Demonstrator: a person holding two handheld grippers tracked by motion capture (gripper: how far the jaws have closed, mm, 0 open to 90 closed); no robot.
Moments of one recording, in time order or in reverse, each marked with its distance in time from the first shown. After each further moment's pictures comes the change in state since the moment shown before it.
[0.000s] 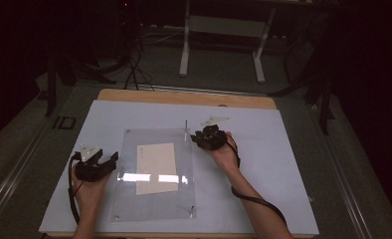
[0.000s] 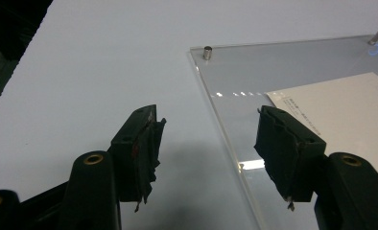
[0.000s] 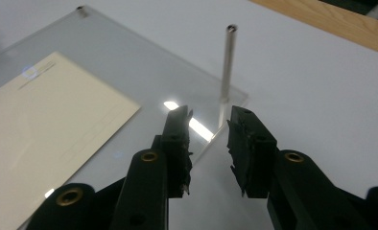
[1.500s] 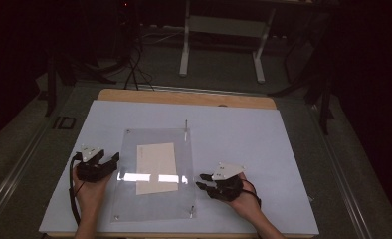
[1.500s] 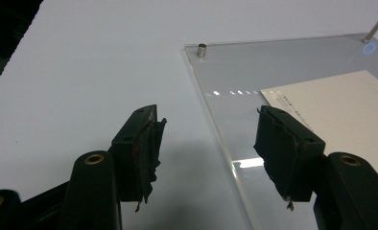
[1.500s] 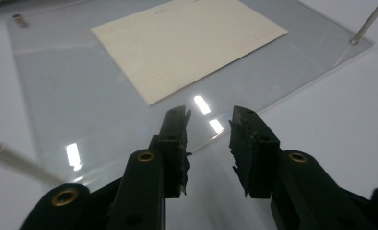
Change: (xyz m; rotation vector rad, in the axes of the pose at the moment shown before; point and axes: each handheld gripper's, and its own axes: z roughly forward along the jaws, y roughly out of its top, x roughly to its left) left arm -0.003 -0.001 0.000 0.007 -0.012 -0.003; right arm 0.079 -0.085 -0.097 -0.011 0.190 -0.245
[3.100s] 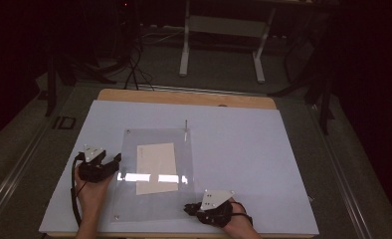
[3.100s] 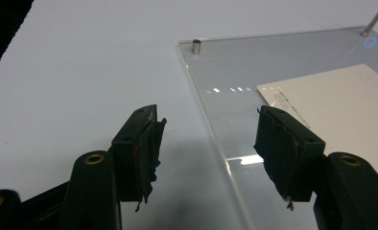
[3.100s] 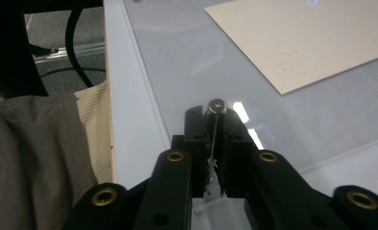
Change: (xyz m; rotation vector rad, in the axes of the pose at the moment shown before) left arm -0.004 -0.001 0.003 0.012 -0.003 0.018; right arm 0.059 -0.019 0.013 -0.009 0.191 -0.112
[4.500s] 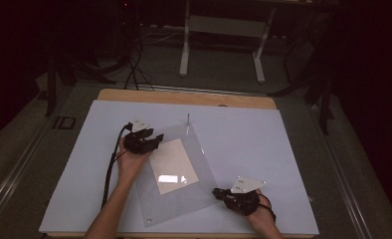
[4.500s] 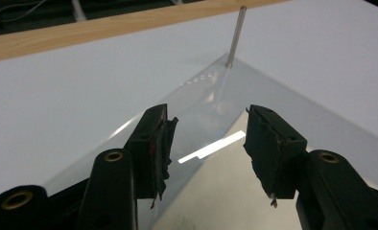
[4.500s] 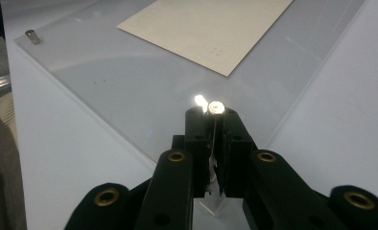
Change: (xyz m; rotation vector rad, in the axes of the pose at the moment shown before) left arm -0.085 0.079 0.081 0.012 -0.313 0.178; right arm -0.043 -0.038 -0.053 -0.020 -0.205 0.195
